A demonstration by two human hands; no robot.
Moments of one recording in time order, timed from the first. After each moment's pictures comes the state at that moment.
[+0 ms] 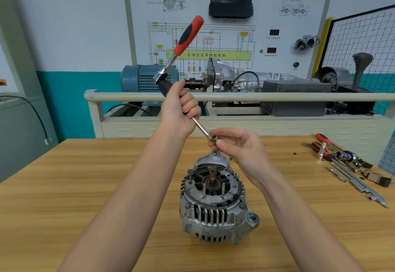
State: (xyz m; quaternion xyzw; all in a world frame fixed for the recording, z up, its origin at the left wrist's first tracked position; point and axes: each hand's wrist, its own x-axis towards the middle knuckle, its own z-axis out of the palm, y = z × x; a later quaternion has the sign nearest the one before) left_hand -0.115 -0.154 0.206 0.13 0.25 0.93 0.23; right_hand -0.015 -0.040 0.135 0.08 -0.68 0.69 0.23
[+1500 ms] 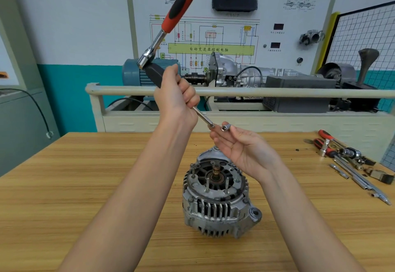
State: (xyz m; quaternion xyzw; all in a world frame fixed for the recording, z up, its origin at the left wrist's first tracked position) left_hand -0.088 -0.164 0.217 0.13 0.27 0.95 0.08; right_hand -0.021 -0.039 0.134 0.07 -0.42 0.90 0.07
